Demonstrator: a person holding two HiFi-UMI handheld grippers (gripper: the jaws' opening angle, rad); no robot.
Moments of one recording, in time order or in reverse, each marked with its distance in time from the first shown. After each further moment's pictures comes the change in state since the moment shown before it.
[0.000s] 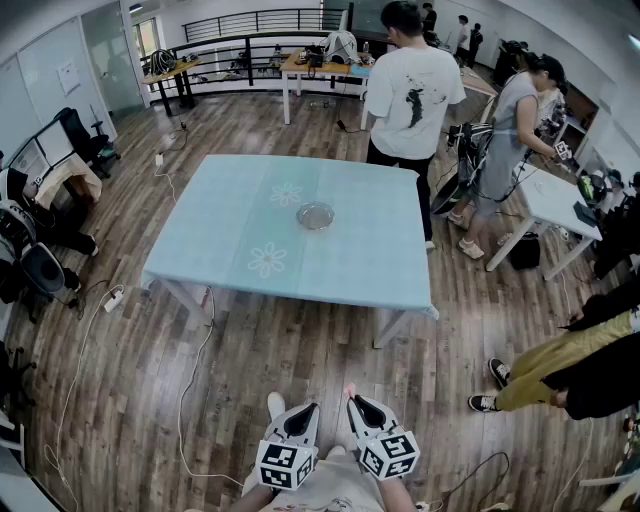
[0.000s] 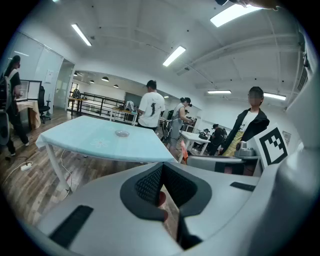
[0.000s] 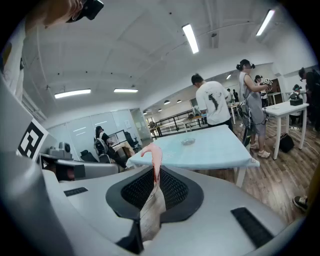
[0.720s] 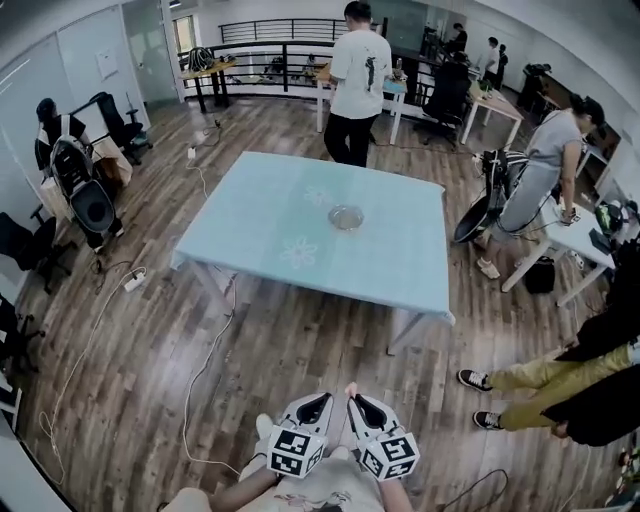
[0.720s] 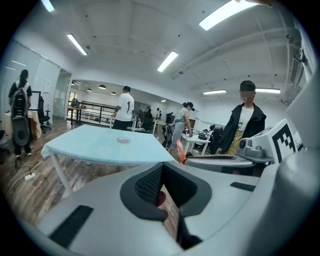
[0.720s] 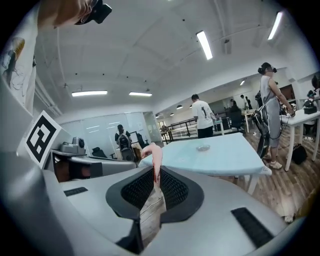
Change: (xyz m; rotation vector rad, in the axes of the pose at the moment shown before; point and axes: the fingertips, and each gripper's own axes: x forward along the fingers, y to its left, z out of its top) left arm -0.051 -0.005 0.007 0.059 -0.048 0.017; right arm -0.022 0.078 0.000 -0.090 -0.041 0.121
